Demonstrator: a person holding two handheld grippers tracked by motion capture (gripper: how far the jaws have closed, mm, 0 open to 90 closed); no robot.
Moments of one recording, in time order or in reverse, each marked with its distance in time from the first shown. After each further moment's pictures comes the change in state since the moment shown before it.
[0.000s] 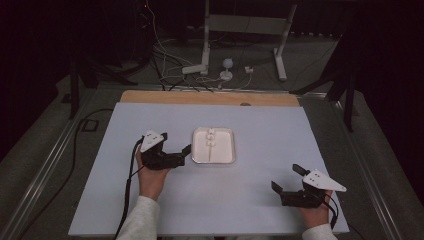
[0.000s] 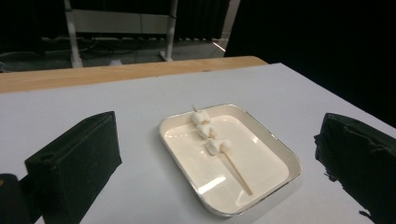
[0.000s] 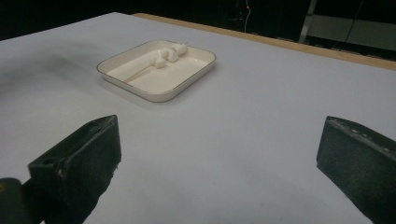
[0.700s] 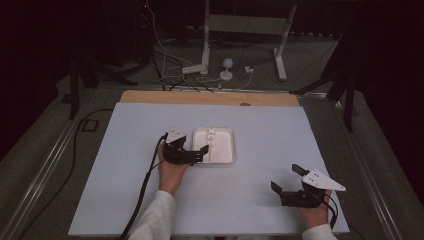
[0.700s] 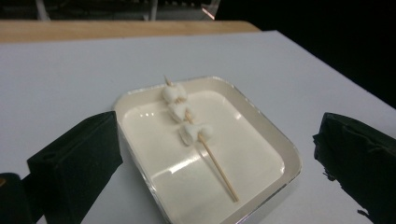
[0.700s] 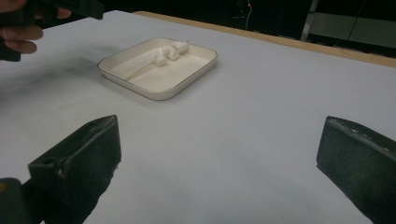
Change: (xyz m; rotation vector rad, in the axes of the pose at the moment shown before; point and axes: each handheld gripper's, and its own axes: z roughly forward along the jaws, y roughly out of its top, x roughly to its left) left arm -0.012 -0.013 0.061 0.149 -0.051 -0.055; right arm 0.000 -0.001 0.001 0.008 0.006 0.001
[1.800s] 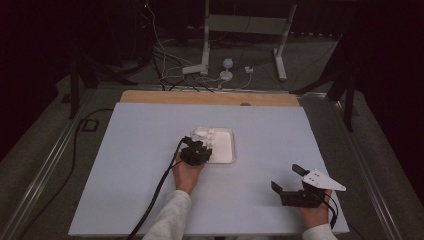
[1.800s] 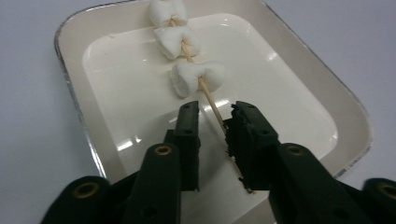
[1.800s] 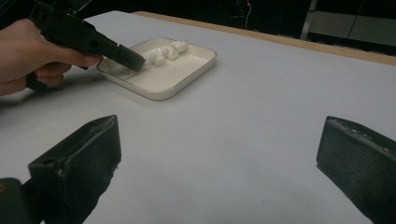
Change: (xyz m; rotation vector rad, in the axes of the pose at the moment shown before) left arm -0.016 -0.015 0.057 0.240 0.125 0.017; right arm -0.001 0.000 0.000 0.001 -0.001 0.007
